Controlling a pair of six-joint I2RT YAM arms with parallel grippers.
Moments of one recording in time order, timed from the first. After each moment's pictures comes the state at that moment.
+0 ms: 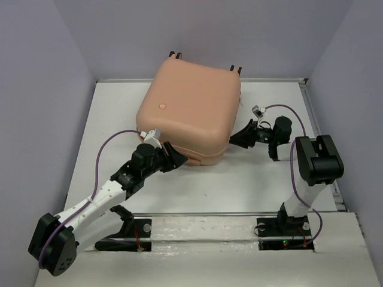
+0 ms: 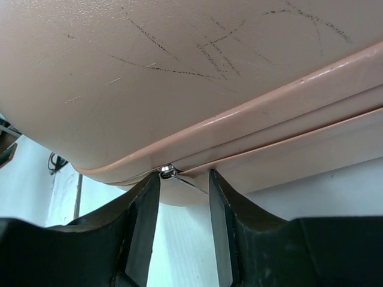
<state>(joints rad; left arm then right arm) -0.62 0.89 0.44 0.02 0.11 -0.87 0.05 1.79 0.65 1.05 -1.23 0.47</state>
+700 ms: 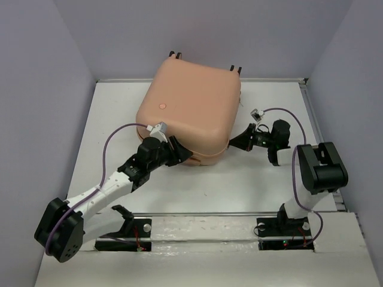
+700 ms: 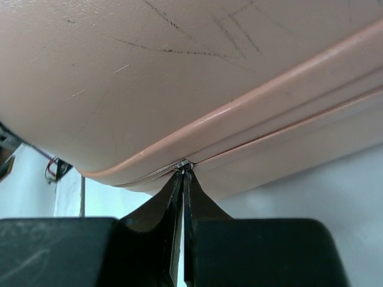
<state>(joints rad) -0.63 1.02 0.50 0.11 0.12 -0.87 0.07 1.74 0.61 1.00 -1.21 0.47</state>
